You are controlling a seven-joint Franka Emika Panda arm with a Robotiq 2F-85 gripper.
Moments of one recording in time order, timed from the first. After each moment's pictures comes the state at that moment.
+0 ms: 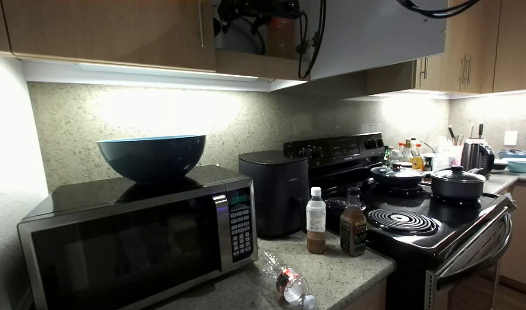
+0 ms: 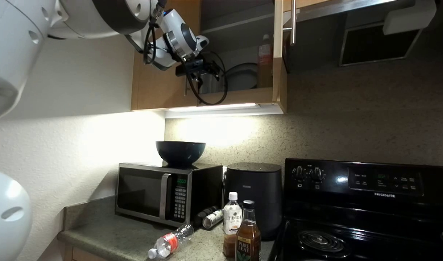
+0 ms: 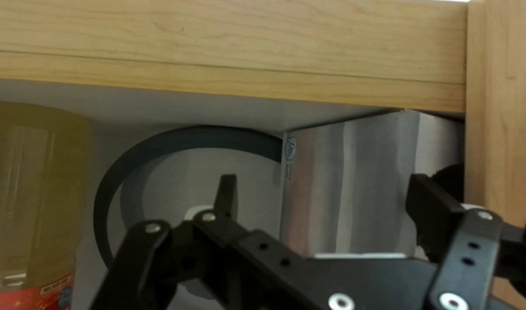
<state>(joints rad) 0.14 0.22 0.06 -1.20 -0.49 2.49 0.44</state>
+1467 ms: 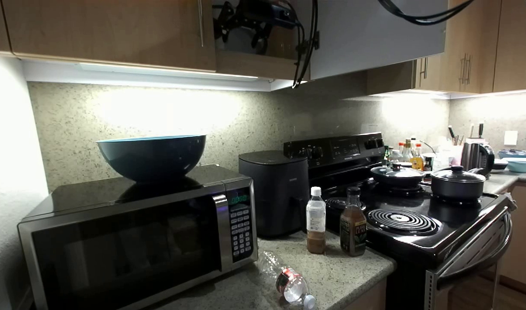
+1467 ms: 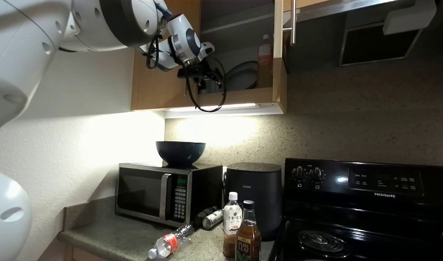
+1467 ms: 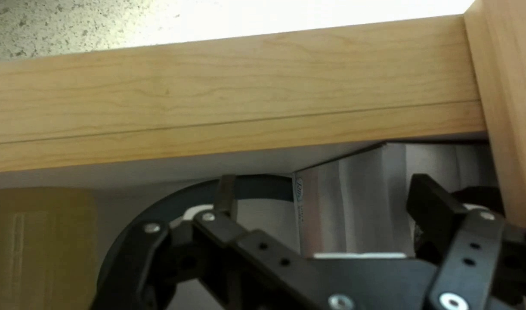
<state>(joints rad) 0.13 0.29 0.05 -1.10 -0.37 2.40 0.50</state>
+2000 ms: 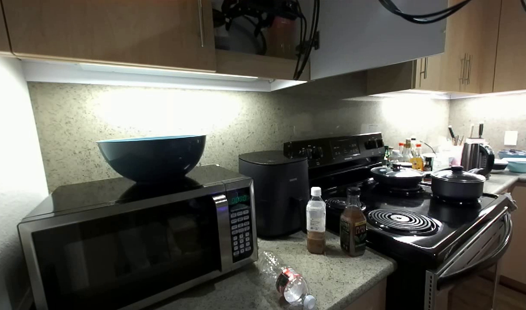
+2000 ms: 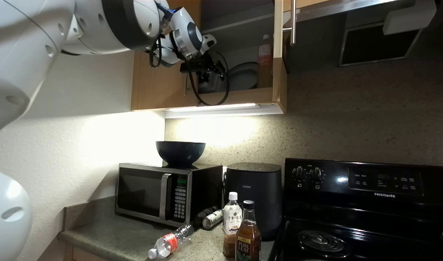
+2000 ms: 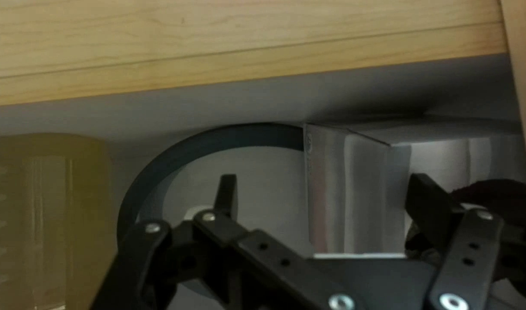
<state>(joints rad) 0.14 0.31 0.03 -1.03 -0.37 2.42 0.50</state>
